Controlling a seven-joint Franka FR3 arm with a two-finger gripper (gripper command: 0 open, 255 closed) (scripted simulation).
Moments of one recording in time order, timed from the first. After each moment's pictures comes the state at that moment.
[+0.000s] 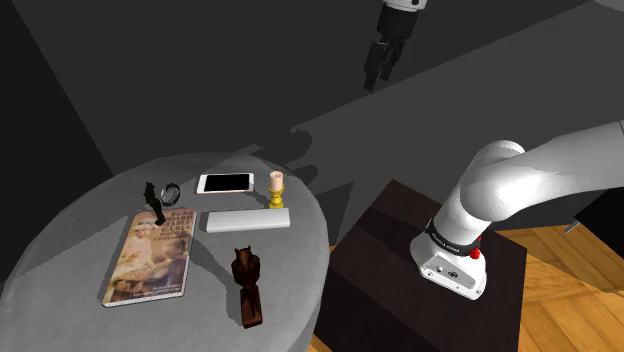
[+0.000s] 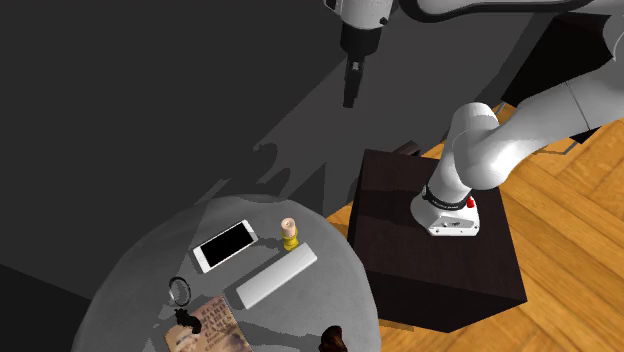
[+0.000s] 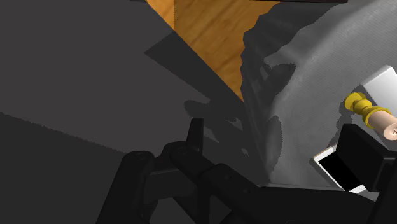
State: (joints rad) arm -0.02 -0.74 0.03 -2.32 0.03 1.62 -0.04
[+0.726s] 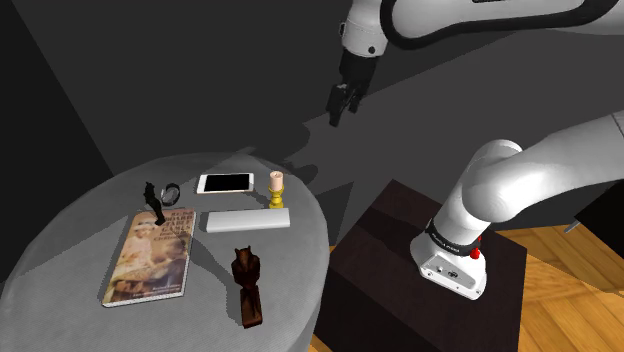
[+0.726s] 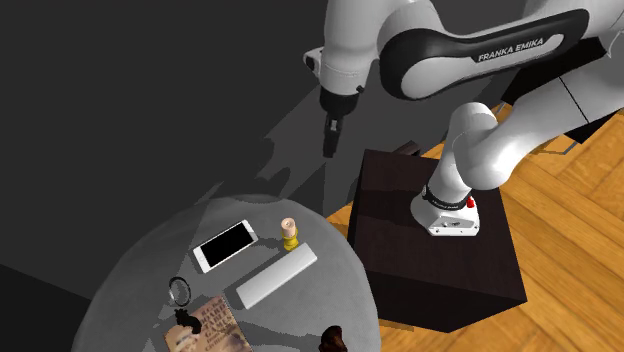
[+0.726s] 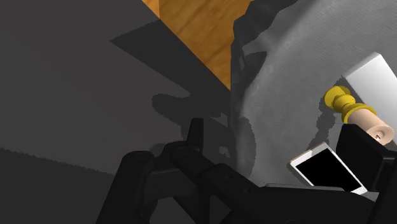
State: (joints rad) arm 0.03 -0.67 0.21 -2.45 0.10 1.87 0.14
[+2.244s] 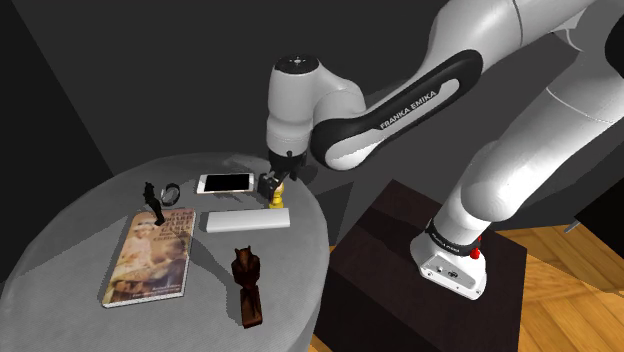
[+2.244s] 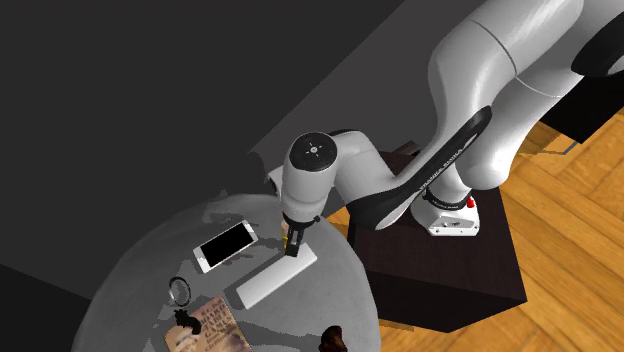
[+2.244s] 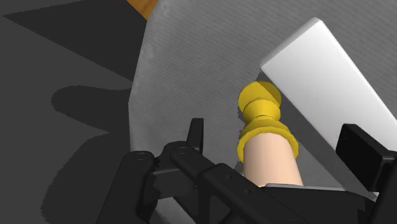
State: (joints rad) arm 0.00 -0.16 0.62 -2.45 -0.07 2.39 0.63
